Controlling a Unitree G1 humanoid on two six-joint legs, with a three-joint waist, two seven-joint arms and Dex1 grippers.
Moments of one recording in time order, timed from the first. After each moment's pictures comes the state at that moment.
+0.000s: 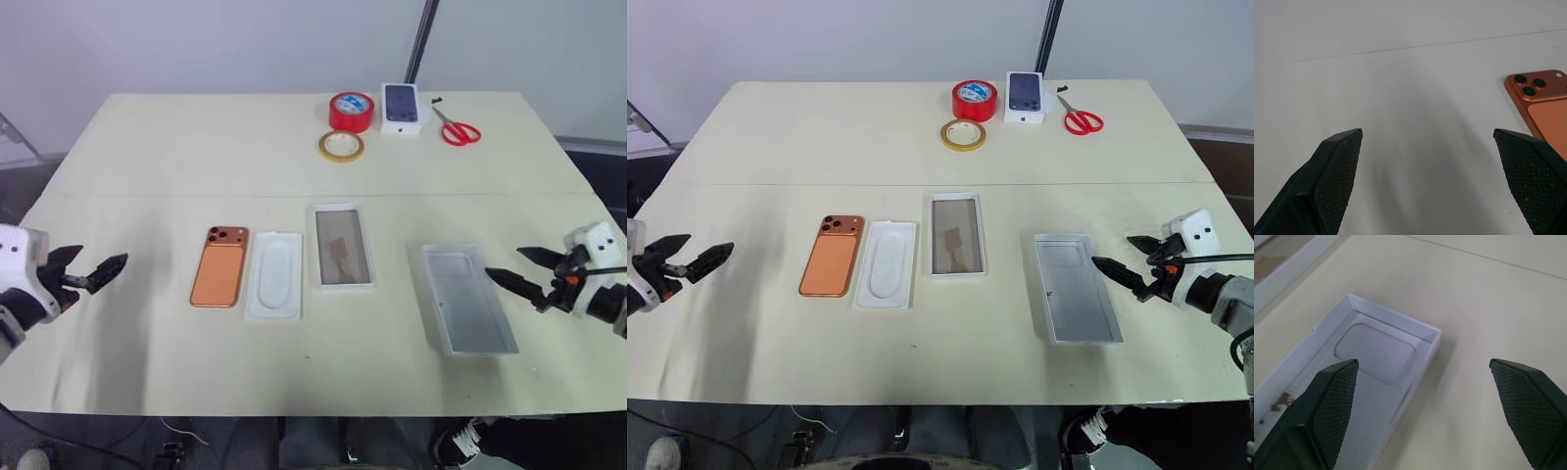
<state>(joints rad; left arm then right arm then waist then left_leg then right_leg) 0.04 0.79 0.64 -0.13 -0.53 0.66 -0.67 0.00 -0.89 -0.46 -0.07 0.52 0.58 0.89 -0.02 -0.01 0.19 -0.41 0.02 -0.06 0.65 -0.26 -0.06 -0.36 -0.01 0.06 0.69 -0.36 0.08</state>
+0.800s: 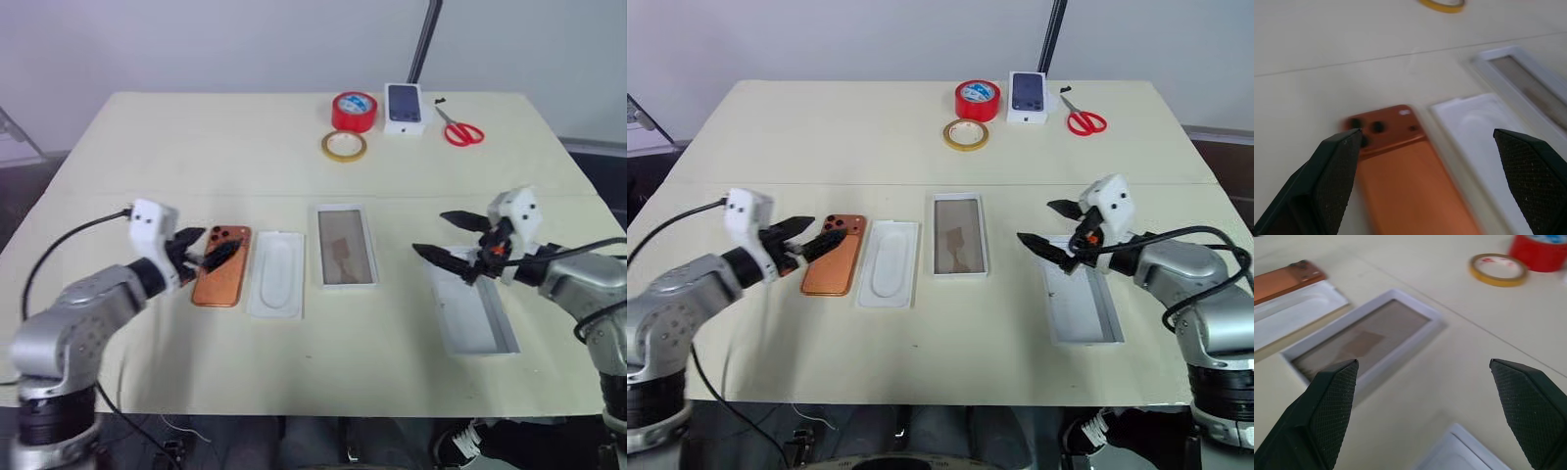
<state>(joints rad) -0.30 0.48 0.32 -0.45 -0.72 1.07 -0.33 -0.25 -0.80 -0.17 -0.33 0.53 0.63 0.79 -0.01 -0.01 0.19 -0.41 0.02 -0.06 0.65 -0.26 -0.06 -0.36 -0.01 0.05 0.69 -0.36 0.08</state>
